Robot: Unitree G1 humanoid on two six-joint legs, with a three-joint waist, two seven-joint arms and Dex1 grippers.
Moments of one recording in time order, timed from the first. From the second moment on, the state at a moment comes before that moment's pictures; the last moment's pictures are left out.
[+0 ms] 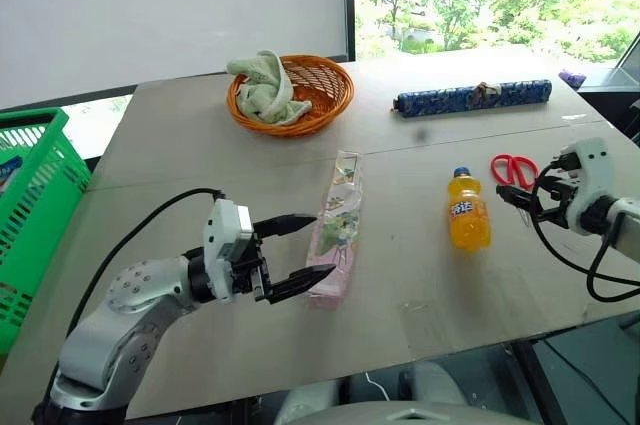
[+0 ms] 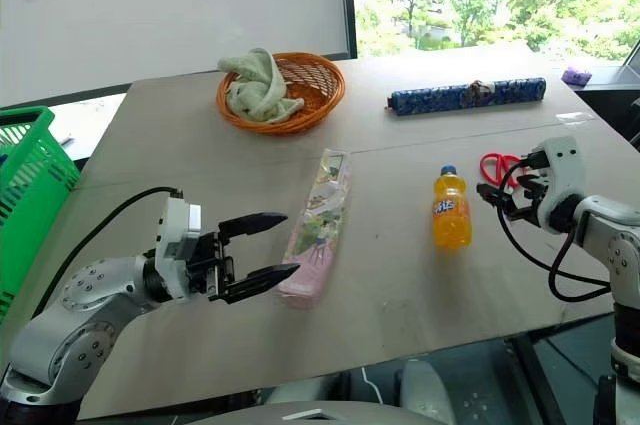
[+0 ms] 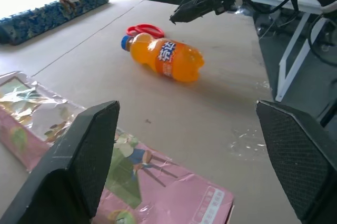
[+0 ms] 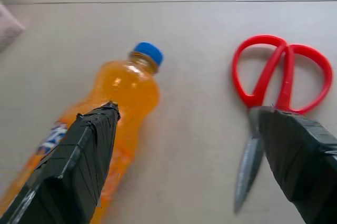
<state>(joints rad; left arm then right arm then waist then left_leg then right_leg) 0.11 0.72 0.15 -0.58 -0.73 0.44 -0.97 -0.26 -0.70 -0.34 -0.34 0.59 1.15 0.47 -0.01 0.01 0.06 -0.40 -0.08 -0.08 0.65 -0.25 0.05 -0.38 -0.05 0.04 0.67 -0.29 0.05</state>
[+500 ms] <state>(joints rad) -0.01 0.67 0.08 -0.51 -0.62 0.43 -0.89 -0.32 -0.40 -0.25 -0.45 0.57 1.46 0.15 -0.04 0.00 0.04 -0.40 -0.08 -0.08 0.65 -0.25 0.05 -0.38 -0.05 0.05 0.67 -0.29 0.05</state>
